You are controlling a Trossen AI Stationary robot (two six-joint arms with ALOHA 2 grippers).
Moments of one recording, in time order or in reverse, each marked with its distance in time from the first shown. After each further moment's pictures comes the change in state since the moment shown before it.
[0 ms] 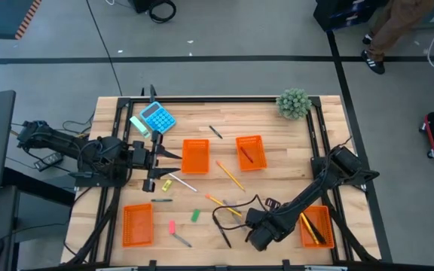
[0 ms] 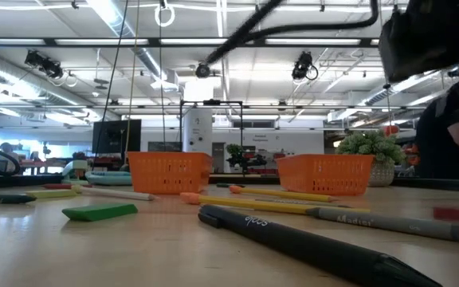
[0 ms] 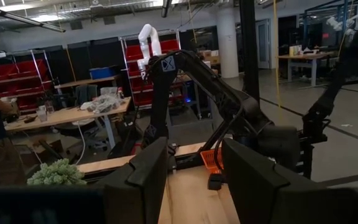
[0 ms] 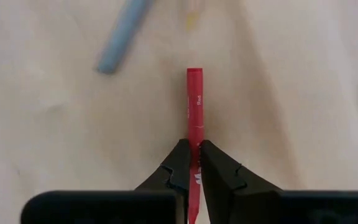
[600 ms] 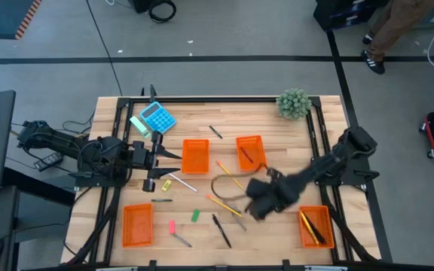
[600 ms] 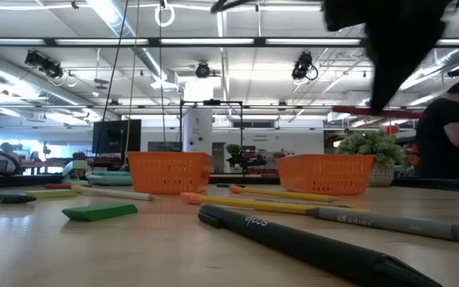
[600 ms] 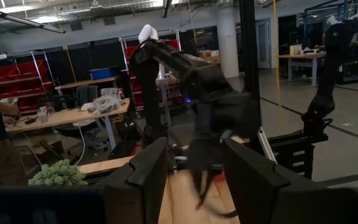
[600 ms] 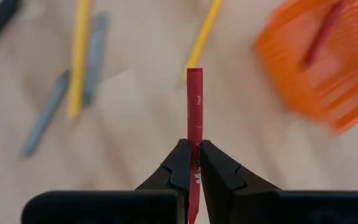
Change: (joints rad) left arm 0.000 0.000 0.000 0.000 0.000 0.007; right arm -0.215 -0.250 0.003 -0.267 0.217 -0.194
